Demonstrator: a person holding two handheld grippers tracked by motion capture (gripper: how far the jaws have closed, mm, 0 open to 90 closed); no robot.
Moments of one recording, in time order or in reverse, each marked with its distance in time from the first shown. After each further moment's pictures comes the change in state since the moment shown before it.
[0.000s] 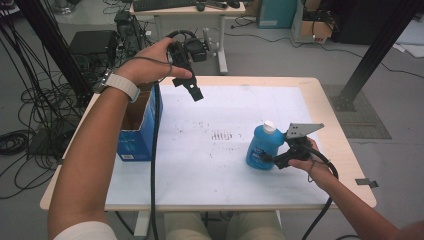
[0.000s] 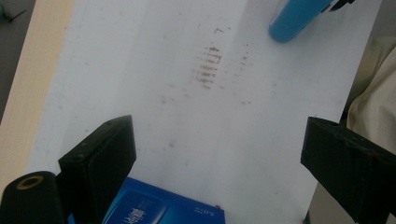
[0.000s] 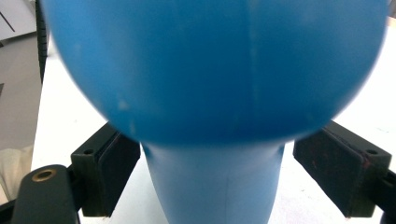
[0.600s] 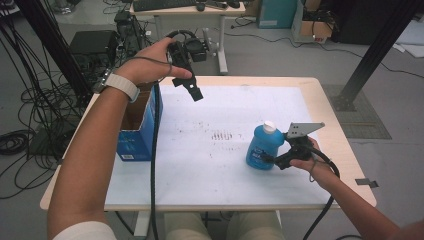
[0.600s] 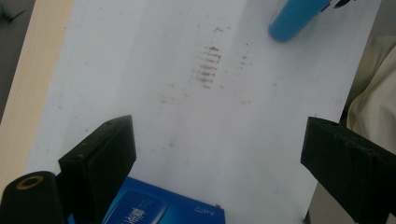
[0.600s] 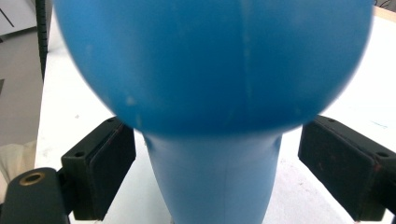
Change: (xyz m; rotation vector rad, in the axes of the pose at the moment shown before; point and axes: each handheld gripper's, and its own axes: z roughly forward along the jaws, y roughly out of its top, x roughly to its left) left arm 0.000 -0.001 0.000 -0.004 0.000 0.002; right arm 0.001 0.002 -0.004 0.043 0.000 0.015
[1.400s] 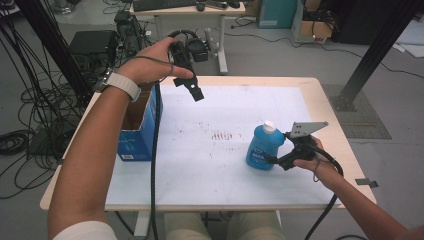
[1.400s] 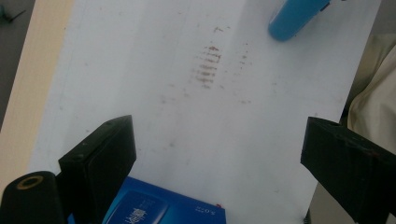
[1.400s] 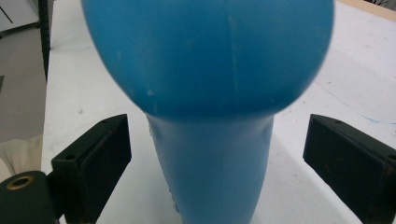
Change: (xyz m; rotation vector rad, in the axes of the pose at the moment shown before) left arm -0.001 0.003 0.000 0.008 0.003 0.009; right arm 0.000 0.002 -0.007 -0.002 -0.003 -0.004
